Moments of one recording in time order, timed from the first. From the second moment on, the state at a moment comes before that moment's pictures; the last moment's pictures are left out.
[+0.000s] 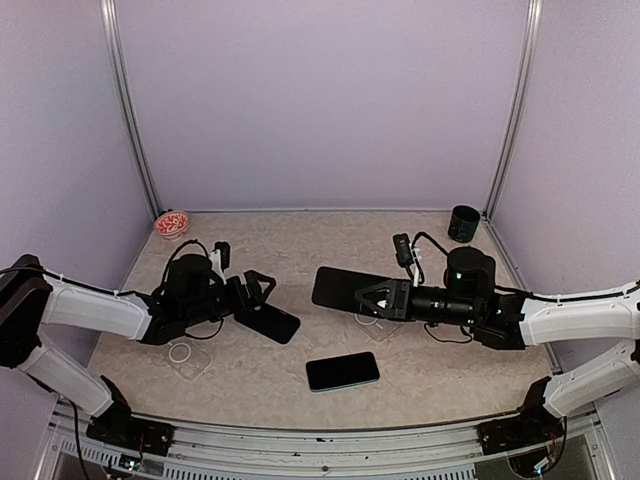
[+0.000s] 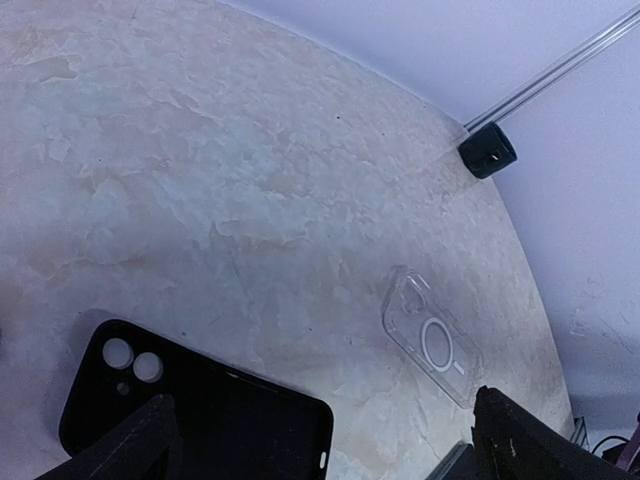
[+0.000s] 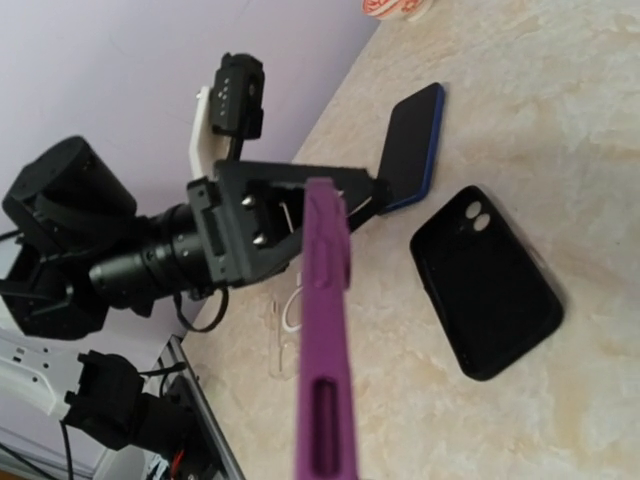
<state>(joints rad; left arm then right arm) -0.69 1.42 0.52 0.50 -0.03 -0.75 0.90 1.24 0.59 0.46 -0.26 0.79</state>
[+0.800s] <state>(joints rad) -0.65 1.66 0.71 0.24 -0.14 -0.64 0.90 1.23 0.59 0.35 -0.25 0.78</state>
